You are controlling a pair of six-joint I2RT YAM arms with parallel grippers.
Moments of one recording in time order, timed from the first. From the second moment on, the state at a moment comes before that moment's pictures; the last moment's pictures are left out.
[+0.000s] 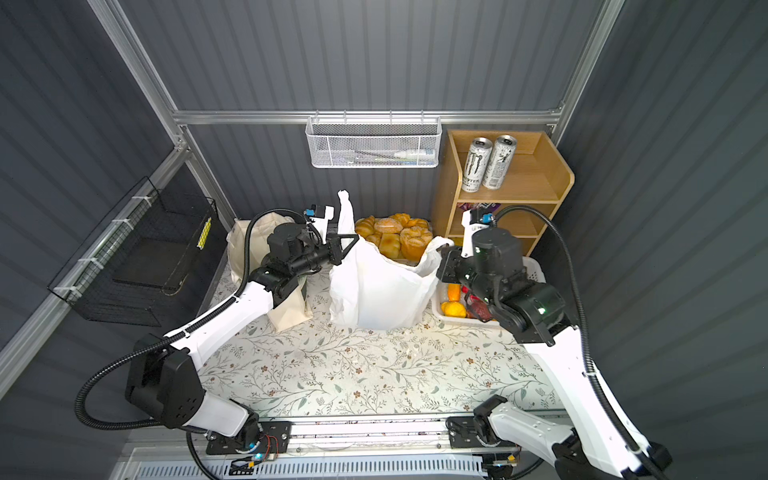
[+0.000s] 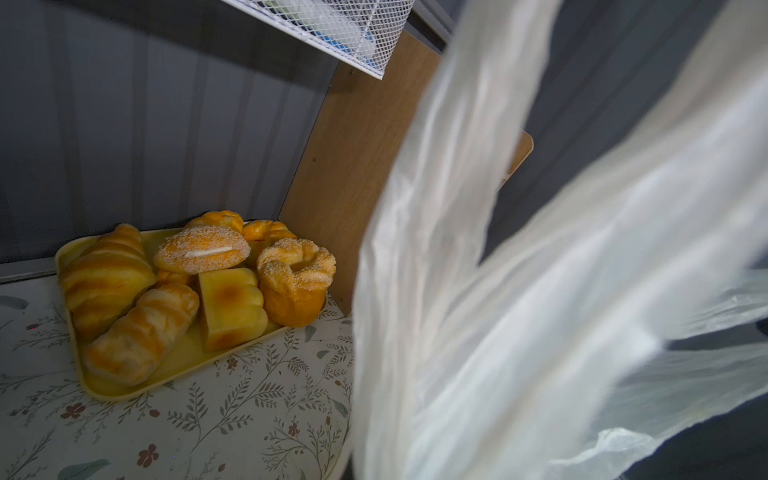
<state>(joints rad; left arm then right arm) -0.49 1.51 1.19 0.17 0.43 -0.45 0.55 1.05 1.47 -0.87 0.20 0.50</state>
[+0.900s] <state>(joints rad) -0.49 1.78 1.35 0.08 0.69 -0.39 0.79 1.25 1.42 -0.58 0.51 0.50</state>
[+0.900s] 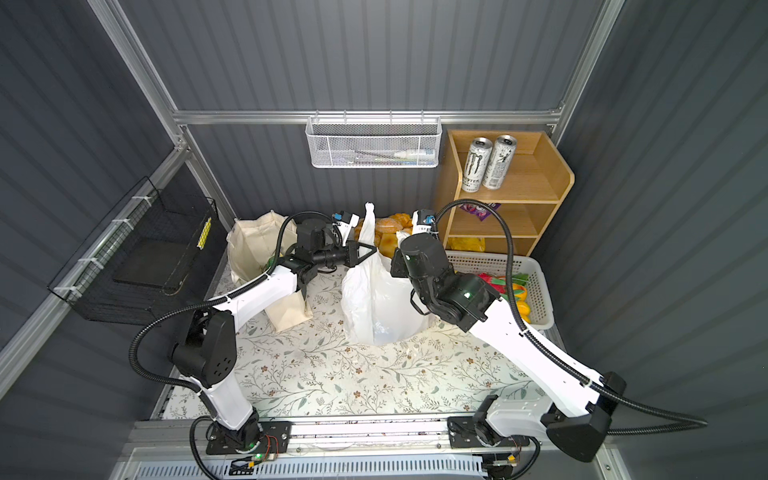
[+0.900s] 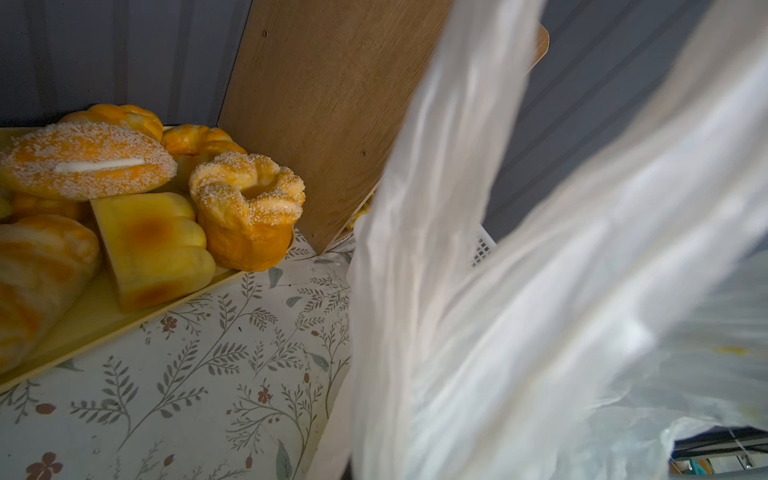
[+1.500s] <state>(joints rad) -0.49 1.78 1.43 0.01 0.75 -0.29 0.43 1.11 1.64 -0.76 -0.16 0.18</state>
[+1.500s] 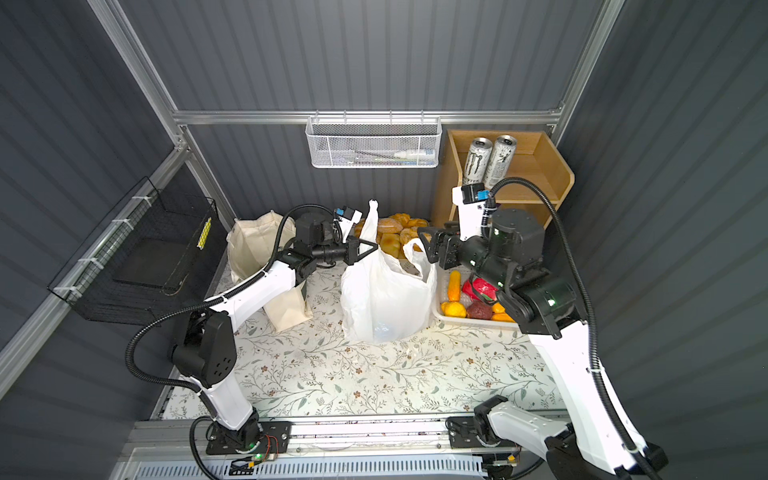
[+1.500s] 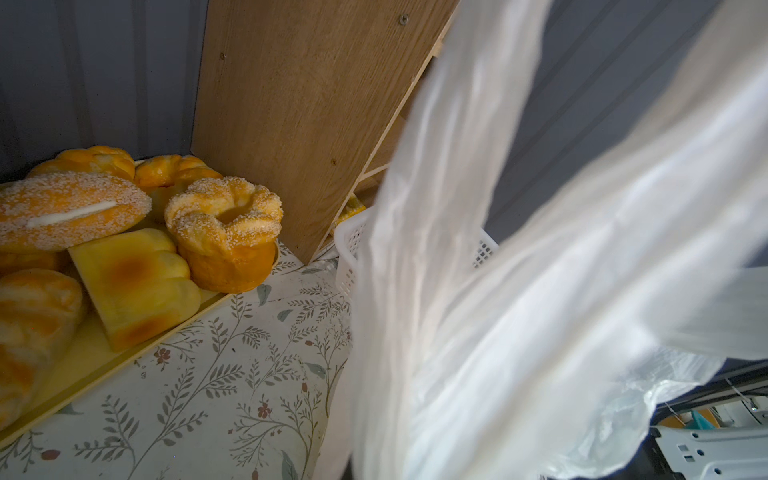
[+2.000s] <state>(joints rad) -0.49 1.78 1.43 0.00 0.76 -0.27 0.48 1.09 1.45 -0.69 -0.16 0.25</state>
